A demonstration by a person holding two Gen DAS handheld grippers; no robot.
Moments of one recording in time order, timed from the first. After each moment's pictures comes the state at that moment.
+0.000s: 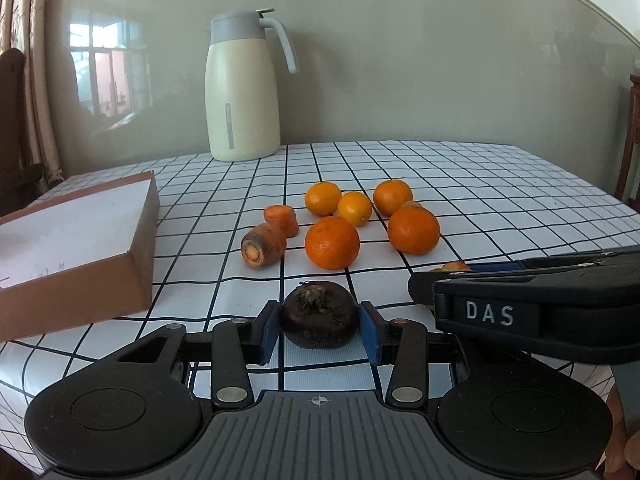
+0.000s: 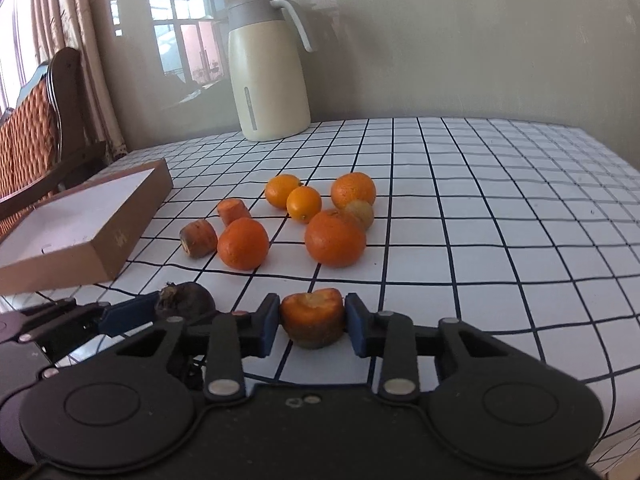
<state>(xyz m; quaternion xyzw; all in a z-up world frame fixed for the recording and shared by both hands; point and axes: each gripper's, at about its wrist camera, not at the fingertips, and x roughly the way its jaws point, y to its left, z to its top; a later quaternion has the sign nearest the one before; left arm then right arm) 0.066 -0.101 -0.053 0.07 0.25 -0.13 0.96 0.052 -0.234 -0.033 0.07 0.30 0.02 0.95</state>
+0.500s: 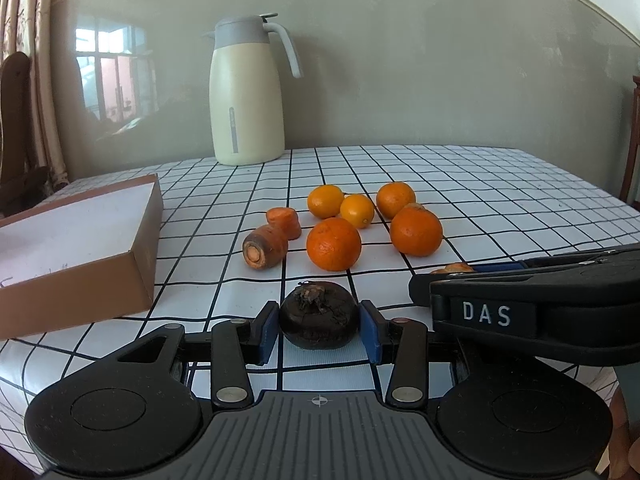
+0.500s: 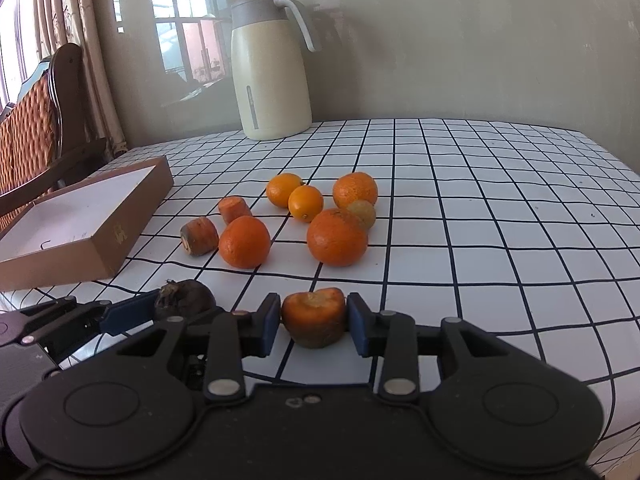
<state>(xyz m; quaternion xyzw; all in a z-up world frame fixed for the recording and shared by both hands) 0.065 -0.101 -0.056 0.06 0.24 -0.12 0.96 0.051 -0.234 -0.032 0.08 0.30 0.02 0.95</state>
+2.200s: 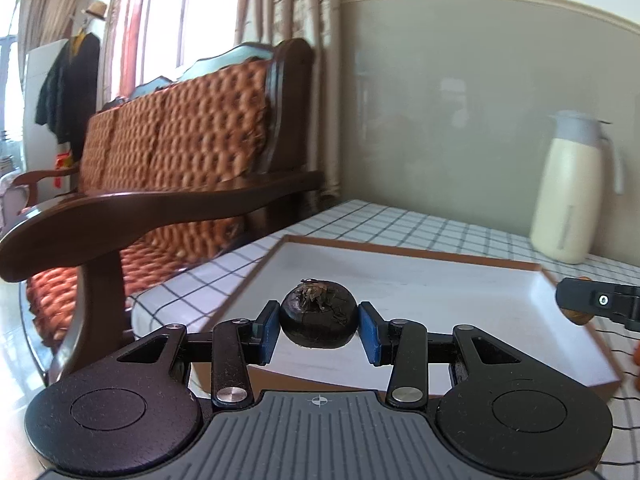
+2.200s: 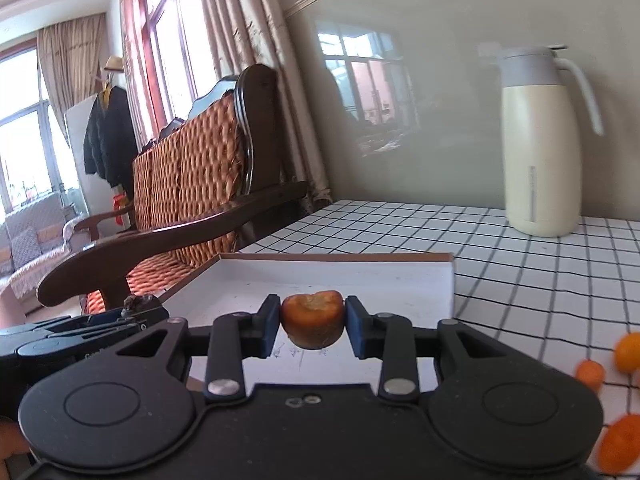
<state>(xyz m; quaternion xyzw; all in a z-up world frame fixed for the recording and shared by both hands) 0.104 0.172 -0.008 -0.04 0.18 0.19 0.96 0.138 -0.050 0.023 0.06 0.20 0.28 0.93</state>
